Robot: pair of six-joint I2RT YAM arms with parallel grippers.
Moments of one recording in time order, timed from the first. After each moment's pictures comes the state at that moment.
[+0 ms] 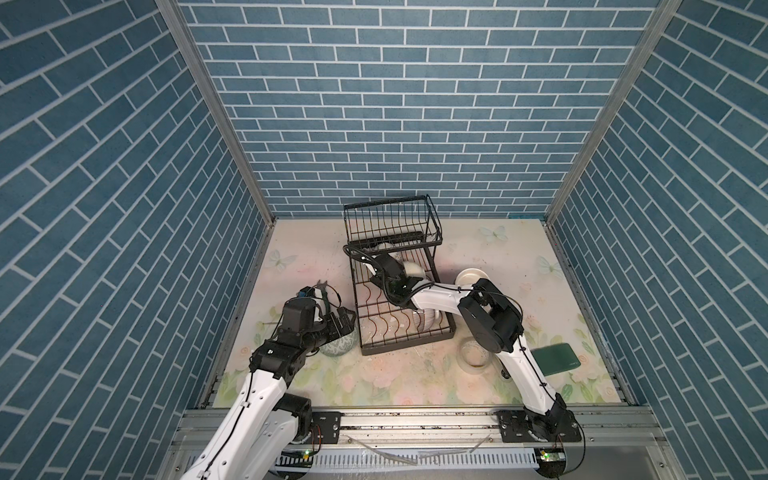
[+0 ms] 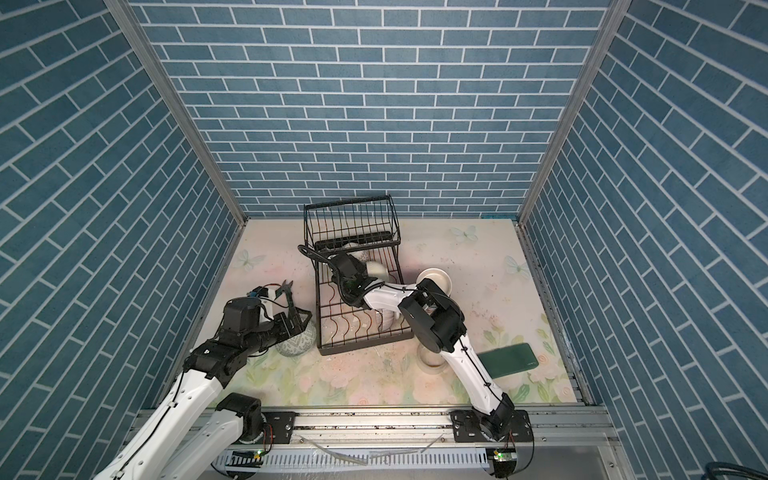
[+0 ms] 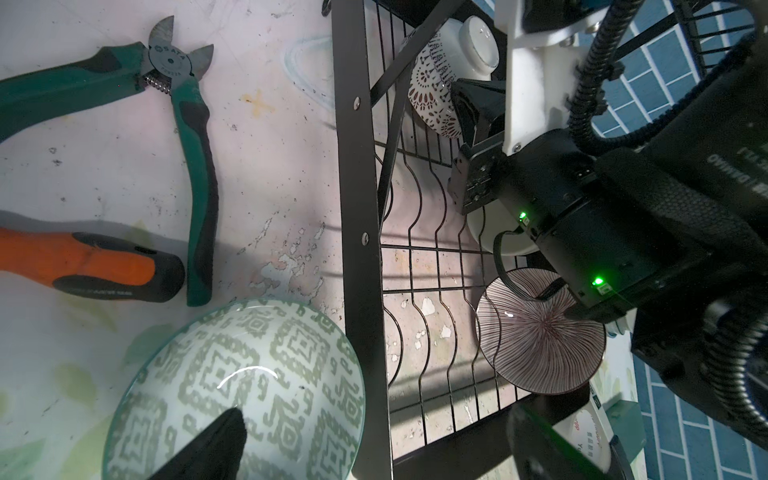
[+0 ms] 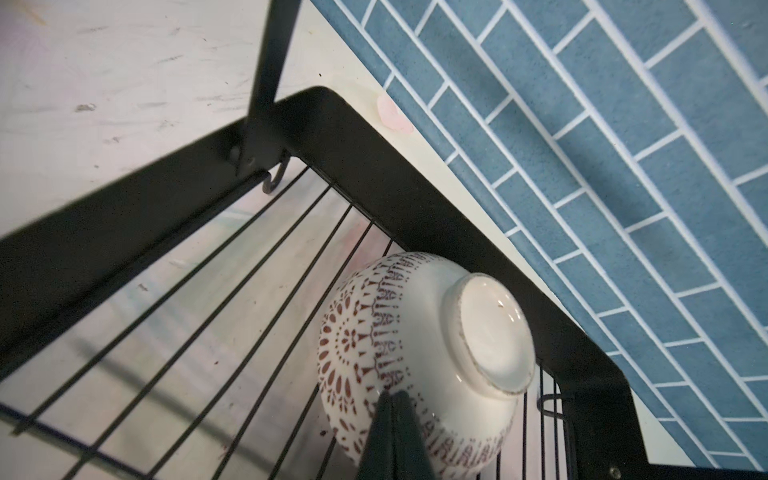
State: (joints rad) left arm -0.24 0.71 0.52 -0.55 0.22 -0.65; right arm 0.92 2.34 1.67 0.17 0.47 -0.37
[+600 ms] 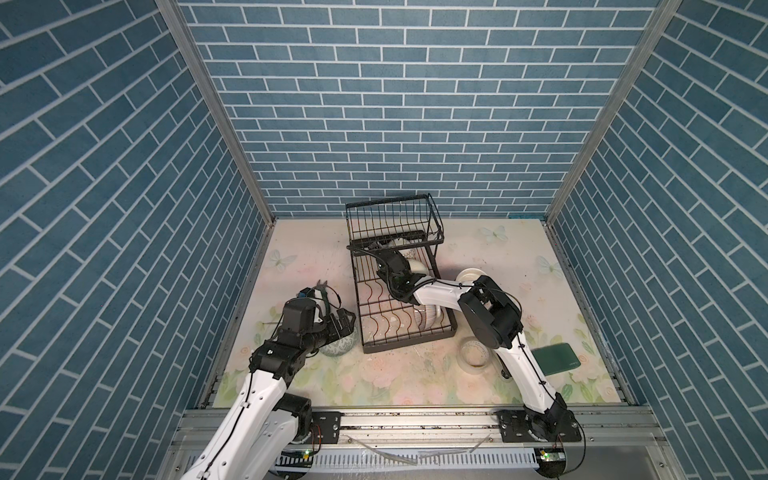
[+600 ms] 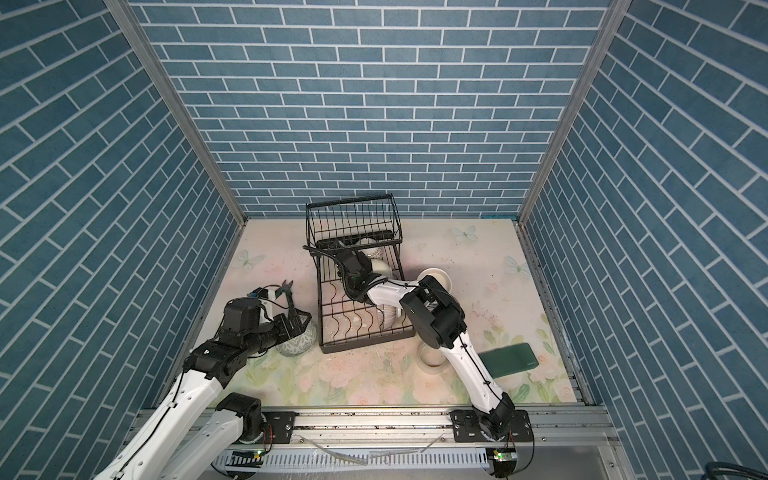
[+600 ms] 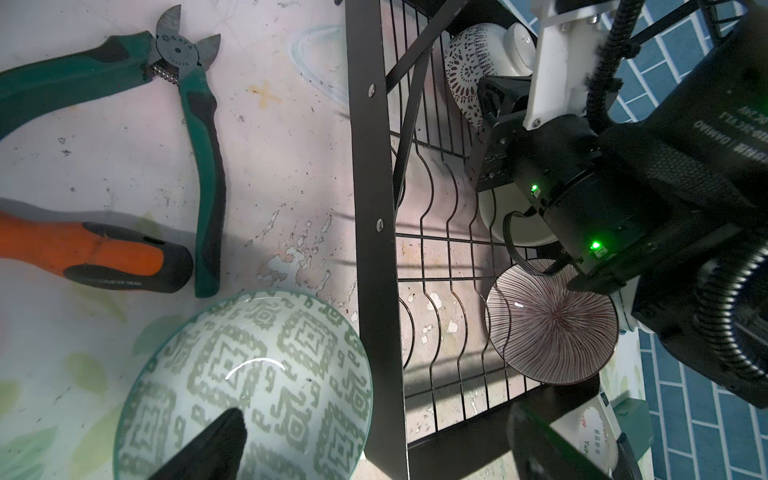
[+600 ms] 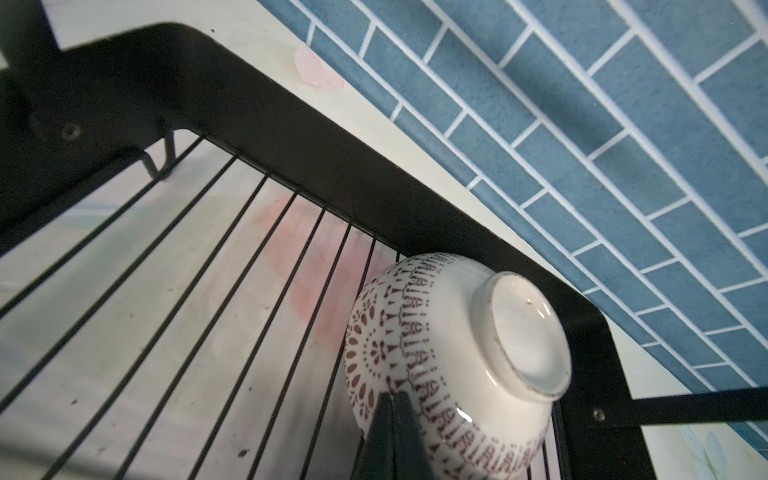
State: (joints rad) left arm -0.24 0.71 0.52 -0.57 0.22 -0.65; right arm 0.89 2.35 1.68 0.15 0.56 -0.26
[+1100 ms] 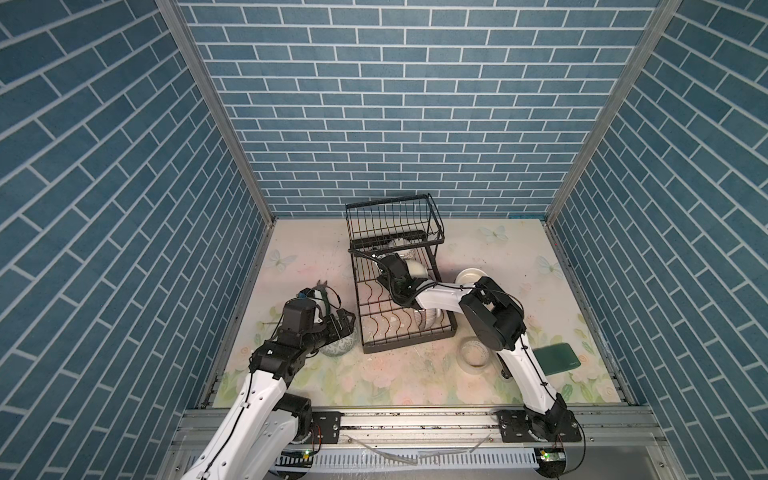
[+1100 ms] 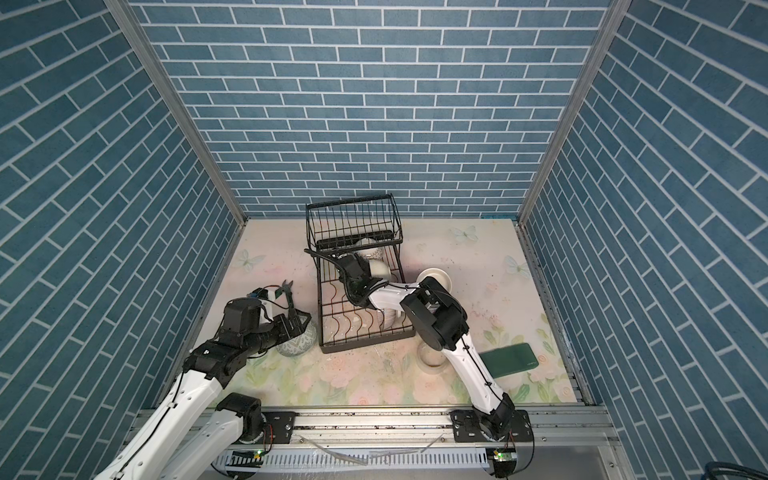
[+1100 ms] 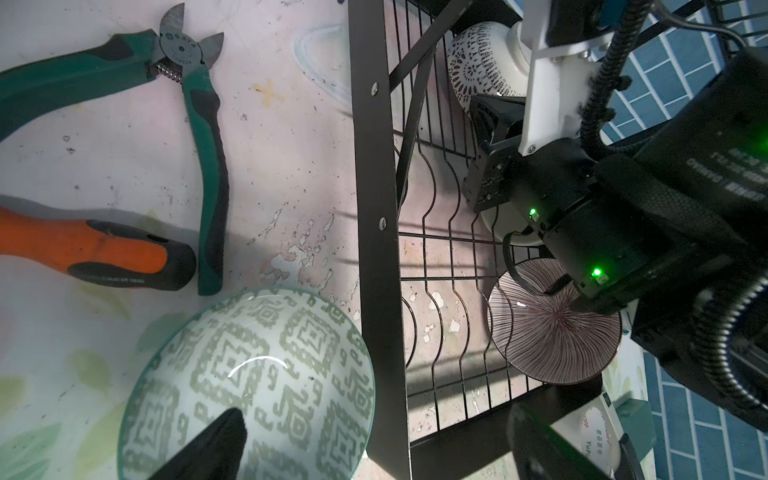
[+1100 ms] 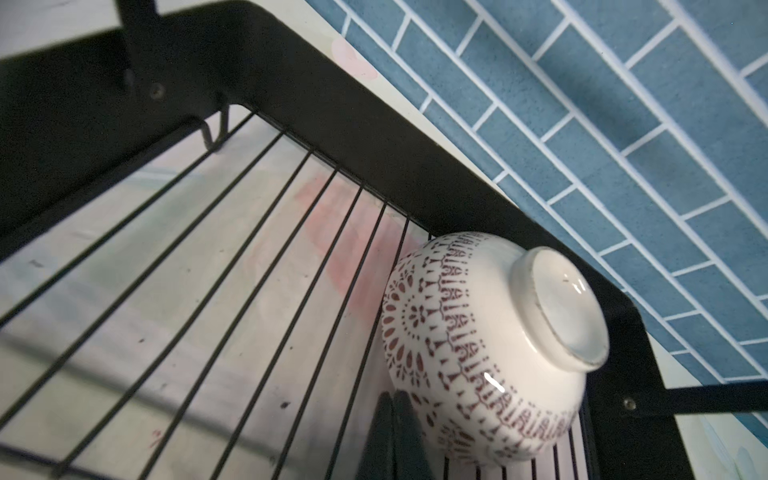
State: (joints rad) left arm -0.24 0.70 0.52 -0.58 0.22 -0.65; right arm 0.92 2.30 1.57 0.19 0.50 -0.26
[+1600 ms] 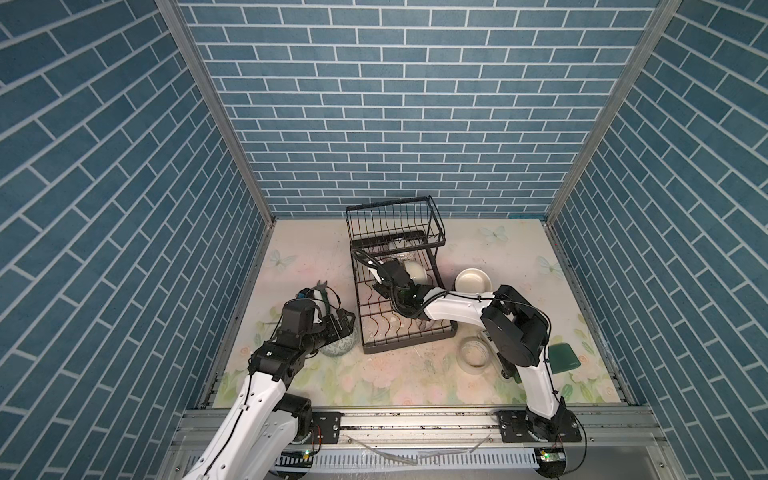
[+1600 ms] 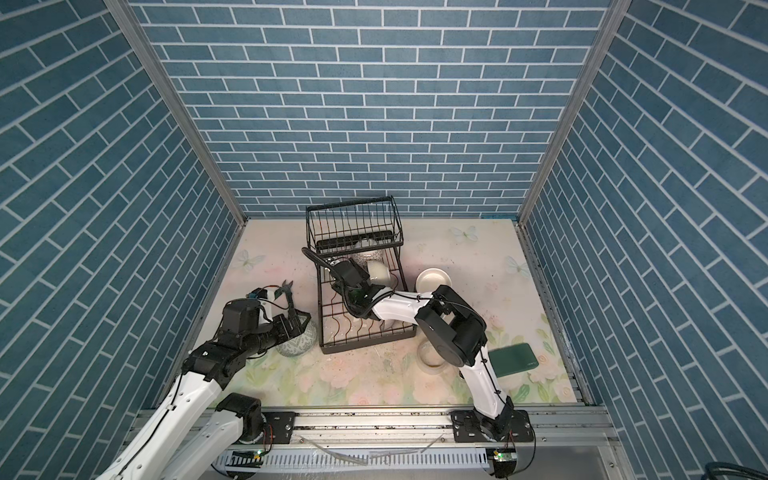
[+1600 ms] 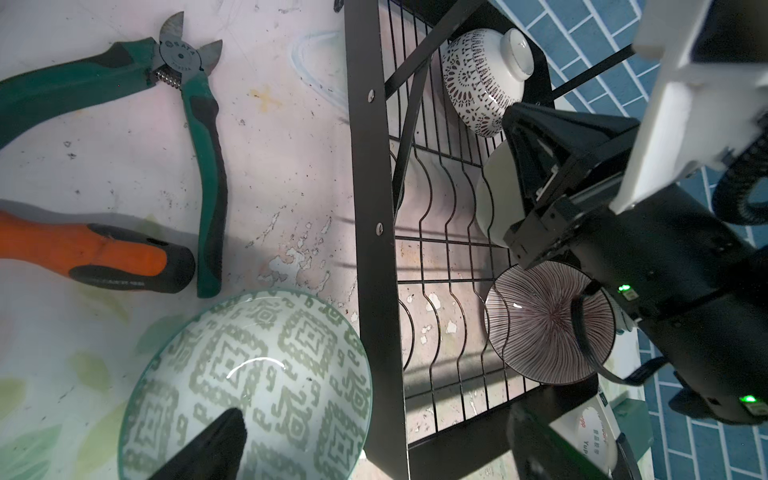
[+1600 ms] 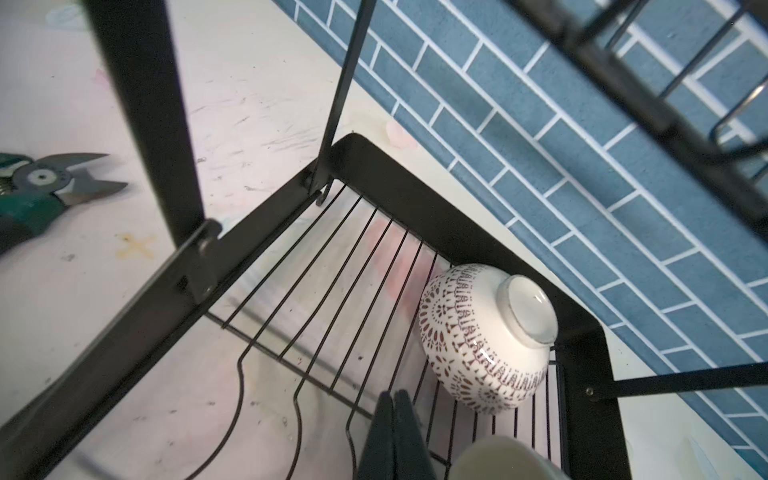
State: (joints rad) left arm -0.24 0.69 0.53 -0.58 0.22 -0.64; right arm 0.99 2.08 1.40 0.17 0.43 -0.25
